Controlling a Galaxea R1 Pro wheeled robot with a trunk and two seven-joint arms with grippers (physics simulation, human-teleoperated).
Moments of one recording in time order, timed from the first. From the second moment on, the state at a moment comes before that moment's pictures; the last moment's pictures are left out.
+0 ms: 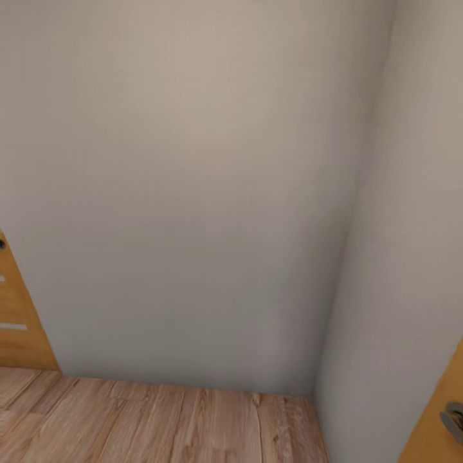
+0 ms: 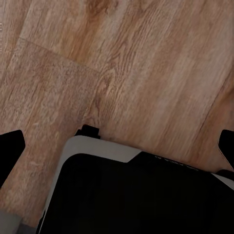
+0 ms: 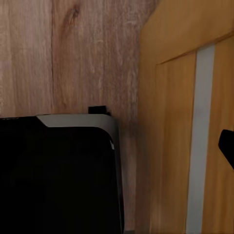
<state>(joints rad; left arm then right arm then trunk) -0.26 -0.01 -0.06 0.00 0.39 -0.07 0.03 -0.15 -0.04 0.21 0.03 -0.25 -0.17 -0.05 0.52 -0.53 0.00</state>
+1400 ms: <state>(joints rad) -0.26 -0.01 -0.06 0.00 0.39 -0.06 0.03 -0.15 -0.04 0.21 0.03 -0.25 -0.17 -0.06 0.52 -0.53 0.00</state>
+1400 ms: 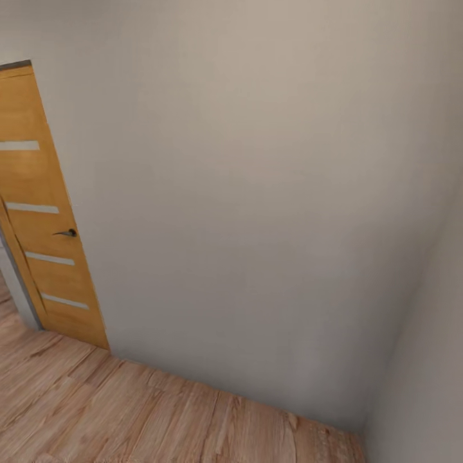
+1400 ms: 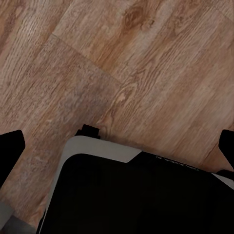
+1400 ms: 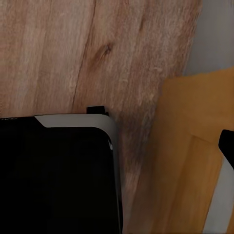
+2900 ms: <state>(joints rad) -0.26 -0.01 -0.06 0.00 0.39 -0.06 0.03 -0.15 -0.04 0.21 0.03 -0.25 -0.17 -0.05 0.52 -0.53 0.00</state>
